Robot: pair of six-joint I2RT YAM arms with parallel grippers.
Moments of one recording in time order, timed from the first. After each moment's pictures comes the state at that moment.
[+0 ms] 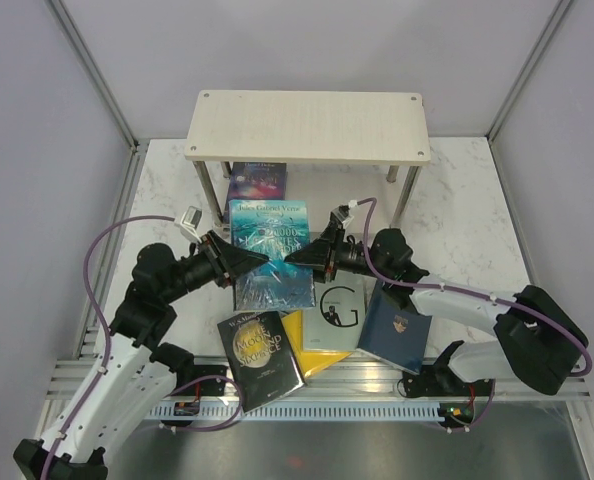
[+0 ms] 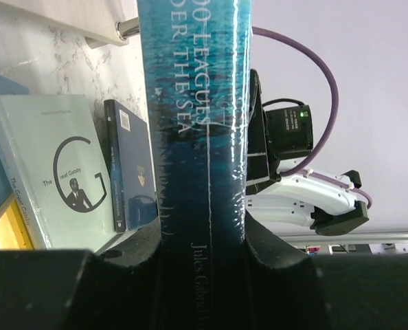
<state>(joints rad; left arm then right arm) -0.39 0.56 0.56 -0.12 0.54 -1.17 0.77 1.34 0.58 0.84 -0.58 1.59</state>
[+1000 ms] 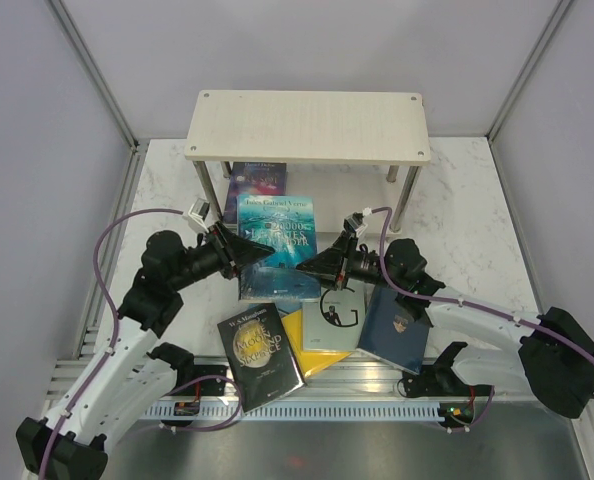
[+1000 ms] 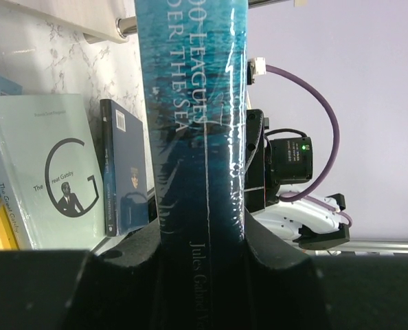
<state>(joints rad) -0.39 0.69 0.62 -0.07 0.56 -1.20 0.77 1.17 0.49 0.74 -0.52 1.55</state>
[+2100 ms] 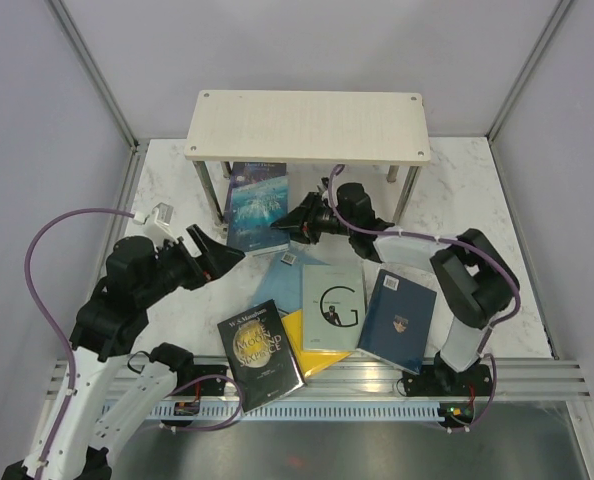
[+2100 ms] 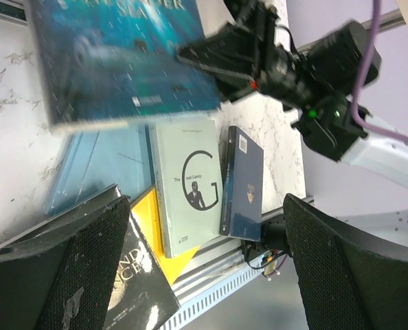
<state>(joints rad) -0.36 0.59 0.93 -0.75 0.24 -0.78 0.63 1.74 0.98 0.51 -0.59 1.39</state>
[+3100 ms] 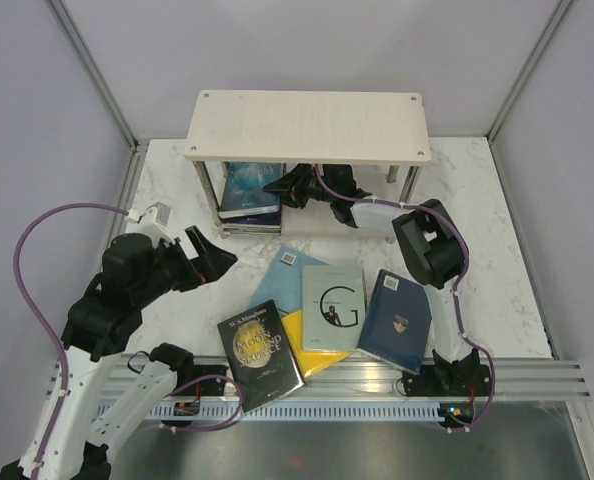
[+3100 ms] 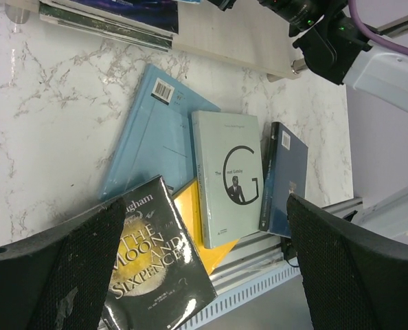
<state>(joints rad) -0.36 0.61 1.03 -0.90 0.15 -0.67 0.54 2.19 1.47 0.49 -0.57 1.38</state>
